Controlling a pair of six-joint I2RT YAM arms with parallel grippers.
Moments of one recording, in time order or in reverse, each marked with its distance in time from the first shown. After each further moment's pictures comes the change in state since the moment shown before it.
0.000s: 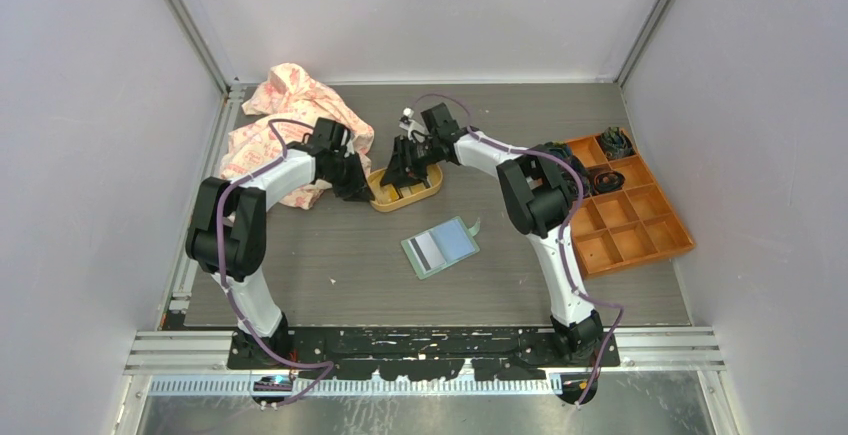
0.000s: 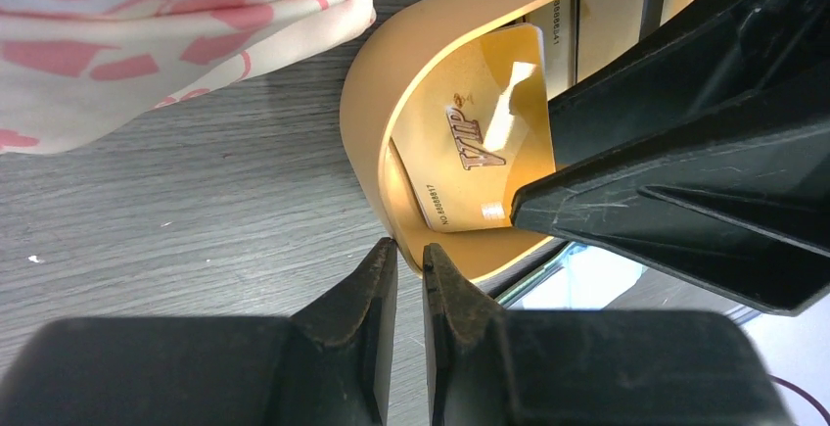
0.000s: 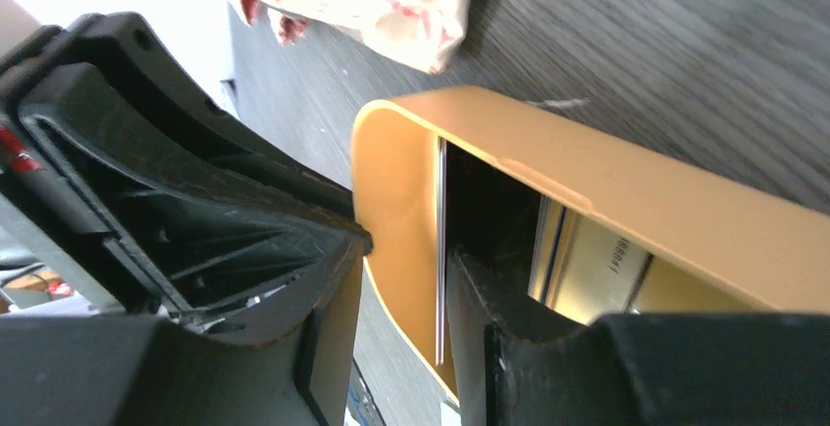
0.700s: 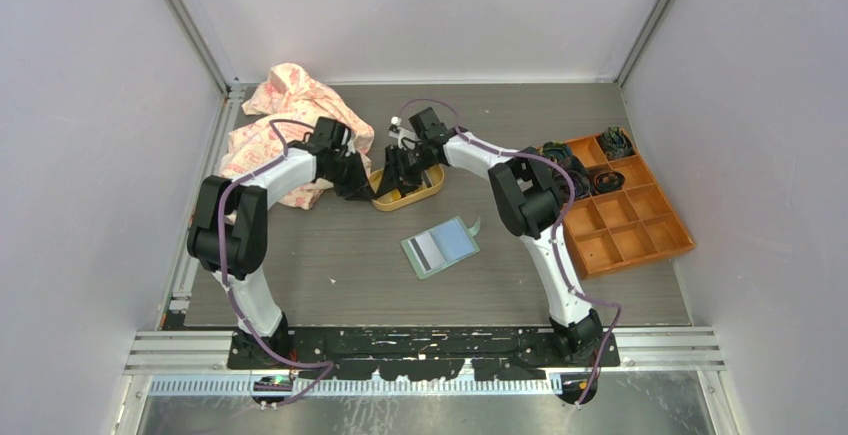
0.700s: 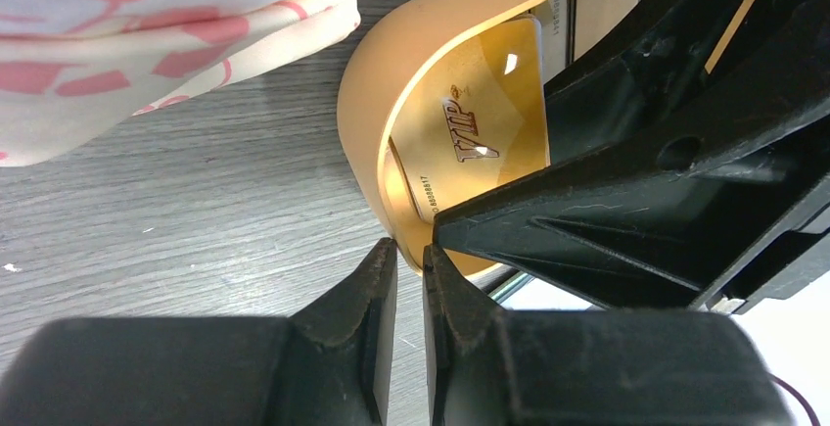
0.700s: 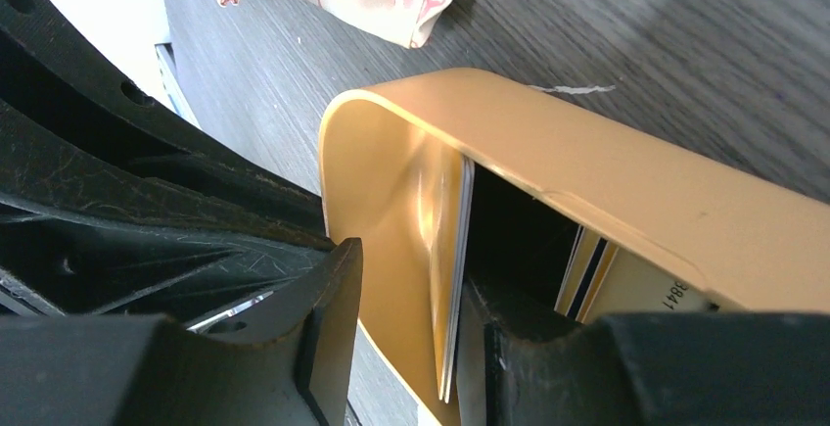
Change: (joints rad) left arm 0.000 0.013 0.014 -0.003 0.019 -0.013; right arm 0.051 0.046 0.090 -0.187 0.068 -0.144
